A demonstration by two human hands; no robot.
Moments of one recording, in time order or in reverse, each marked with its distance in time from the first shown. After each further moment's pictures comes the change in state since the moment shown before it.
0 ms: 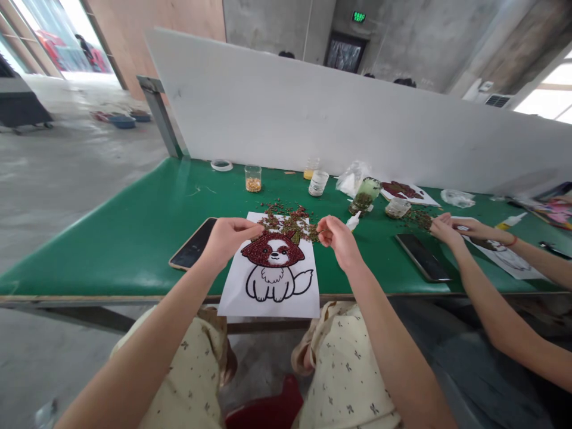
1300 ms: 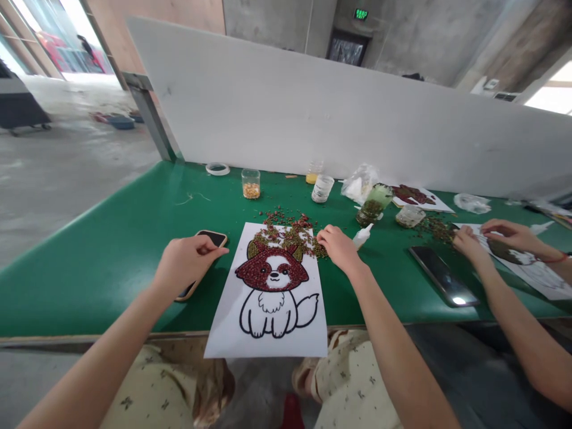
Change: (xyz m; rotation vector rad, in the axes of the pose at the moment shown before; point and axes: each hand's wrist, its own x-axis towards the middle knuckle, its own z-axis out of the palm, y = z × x) left_hand 0.016 -0.040 -0.061 0.830 0.105 0.026; right_hand 0.061 0.035 -0.029 -1.481 -0.231 -0.242
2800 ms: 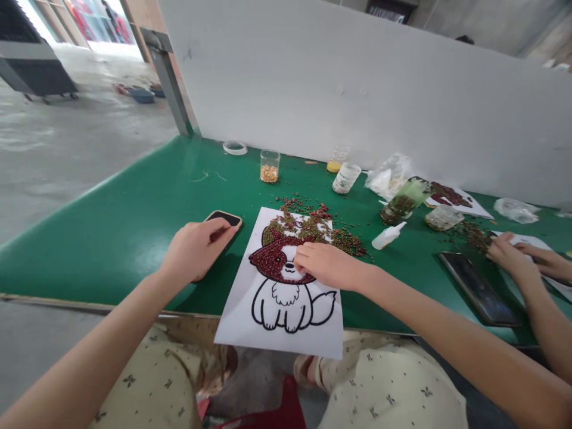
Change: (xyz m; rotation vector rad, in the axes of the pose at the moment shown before) left_hand -0.011 0.009 -0.003 0.059 -0.041 0.009; right_hand -0.008 -0.069 -0.007 -0.012 -0.267 -0.828
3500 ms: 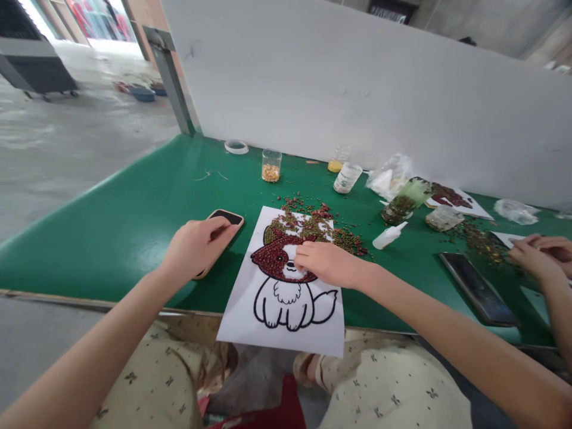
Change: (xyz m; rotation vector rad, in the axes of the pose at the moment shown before) left_hand -0.002 -0.003 -0.005 -0.002 -0.031 0.002; right_hand 0.003 -0.003 -0.006 0.004 -0.031 -0.018
